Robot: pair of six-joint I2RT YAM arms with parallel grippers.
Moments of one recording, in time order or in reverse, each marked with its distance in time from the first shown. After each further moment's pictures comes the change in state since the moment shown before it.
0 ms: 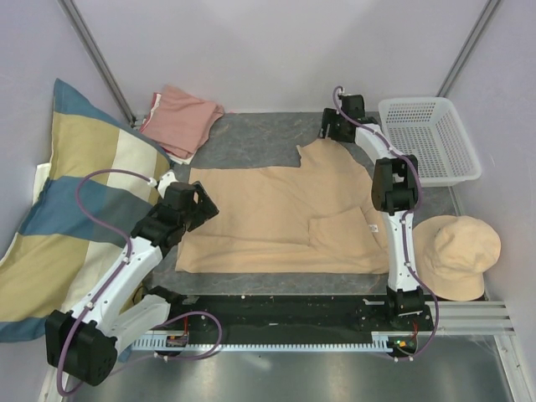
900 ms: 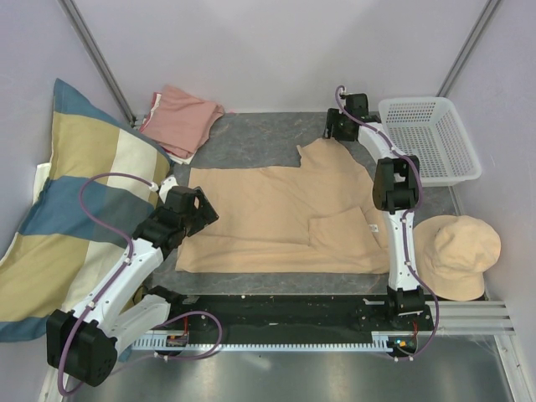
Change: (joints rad) left arm 0.000 -0.009 -0.039 -0.021 0.009 0.001; right arm -0.023 0.037 0.065 -0.040 -0.039 -0.059
